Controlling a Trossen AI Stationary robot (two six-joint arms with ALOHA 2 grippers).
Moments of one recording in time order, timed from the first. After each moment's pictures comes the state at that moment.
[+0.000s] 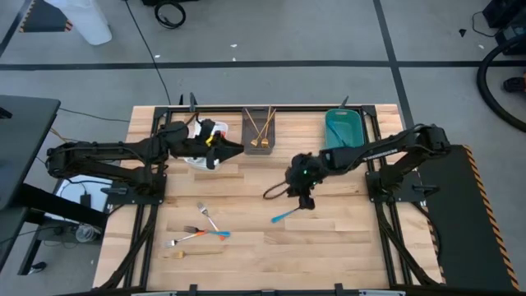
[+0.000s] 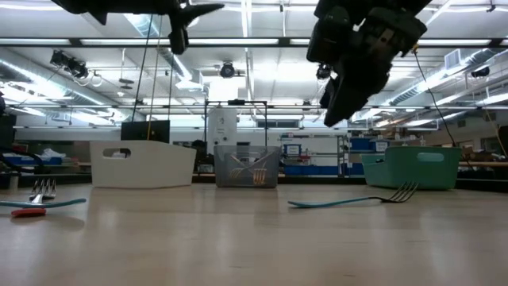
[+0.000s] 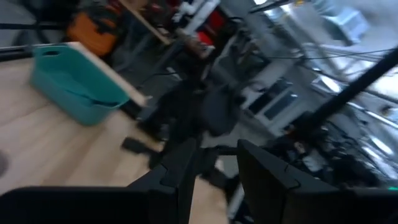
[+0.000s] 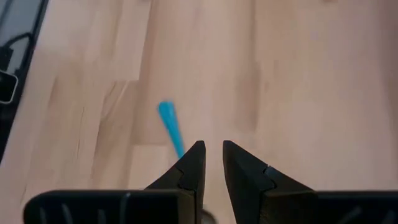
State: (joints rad) left arm 0.19 1.04 0.69 0.37 0.17 -0.76; right arm 0.04 1.50 0.90 -0.32 -0.23 0.13
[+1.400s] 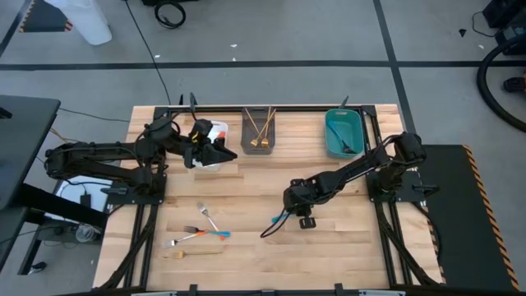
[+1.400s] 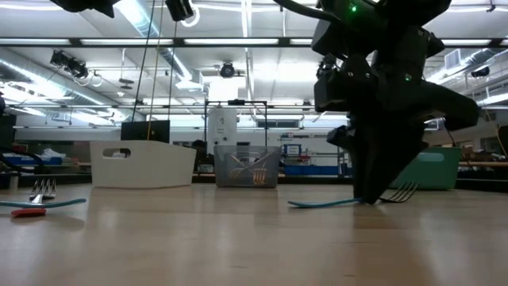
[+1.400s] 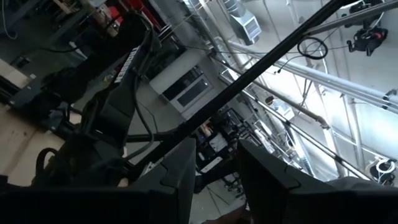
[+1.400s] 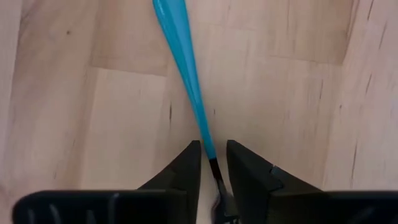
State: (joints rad) left arm 0.19 1.02 0.69 0.60 0.48 -1.01; right arm 0.23 1.77 0.92 -0.38 -0.05 0.10
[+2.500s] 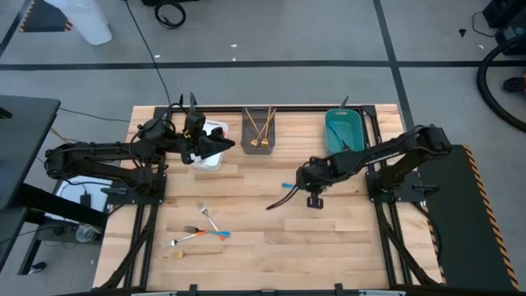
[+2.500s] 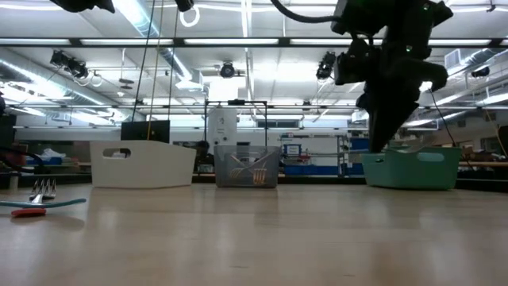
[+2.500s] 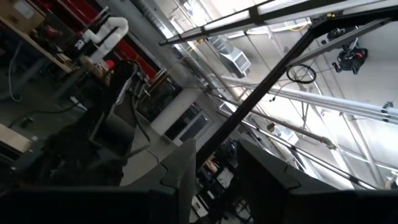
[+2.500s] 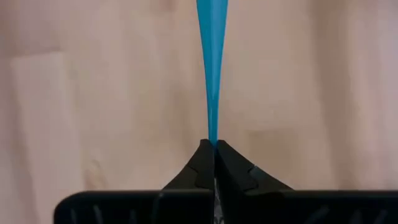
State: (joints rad) left arm 0.19 1.02 0.69 0.74 0.35 -0.95; right arm 0.11 1.49 0.91 -0.69 0.11 0.24
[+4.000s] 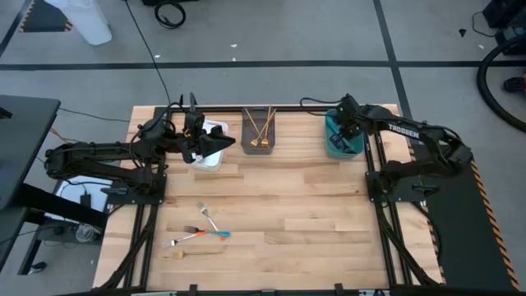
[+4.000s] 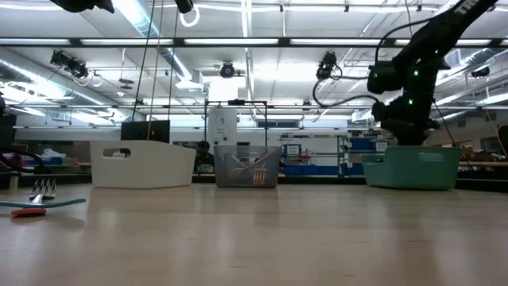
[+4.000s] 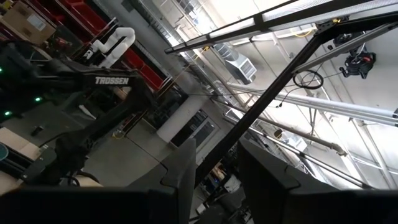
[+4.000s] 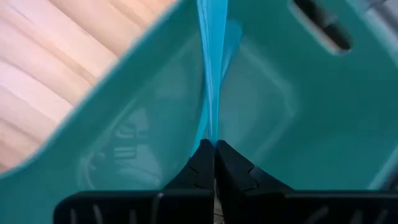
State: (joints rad) left arm 0.19 1.02 0.69 0.74 0.31 -0.92; right arm -0.89 1.23 0.71 -0.69 0.14 -0.01
